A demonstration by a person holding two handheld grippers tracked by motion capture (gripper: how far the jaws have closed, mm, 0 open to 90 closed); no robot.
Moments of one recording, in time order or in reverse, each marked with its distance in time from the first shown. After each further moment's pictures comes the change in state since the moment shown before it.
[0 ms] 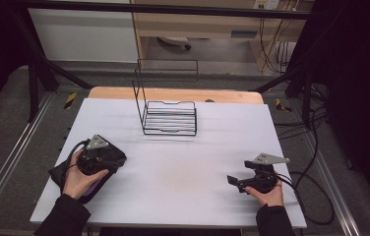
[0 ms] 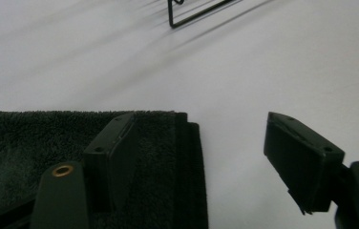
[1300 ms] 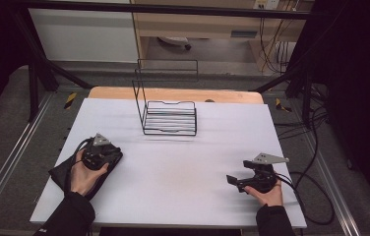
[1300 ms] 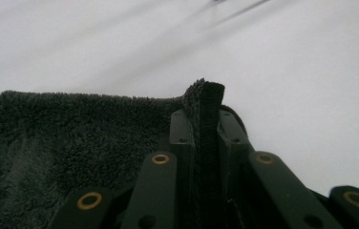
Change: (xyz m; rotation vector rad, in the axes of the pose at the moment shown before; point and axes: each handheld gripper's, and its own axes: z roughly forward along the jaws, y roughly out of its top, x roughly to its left) left arm 0.019 -0.009 0.026 0.045 0.068 -0.022; right arm 0.000 0.000 0.002 -0.005 0.010 -0.005
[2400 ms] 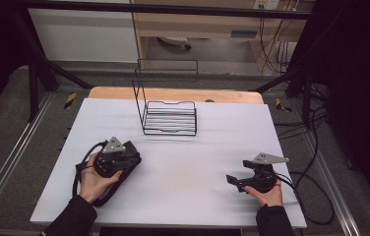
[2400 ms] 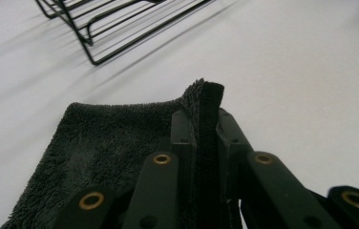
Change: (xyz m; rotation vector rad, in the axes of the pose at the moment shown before) left arm -0.063 0.026 -0.028 -0.093 -0.193 0.110; right arm 0.001 0.001 0.000 -0.005 -0.001 -0.006
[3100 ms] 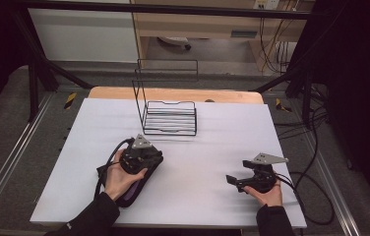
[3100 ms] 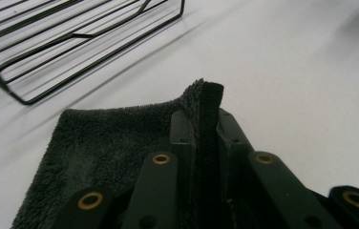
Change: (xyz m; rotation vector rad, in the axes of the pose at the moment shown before) left arm -0.042 0.041 0.041 0.030 -0.028 -0.018; right arm 0.001 0.000 0.001 0.001 -0.002 -0.001
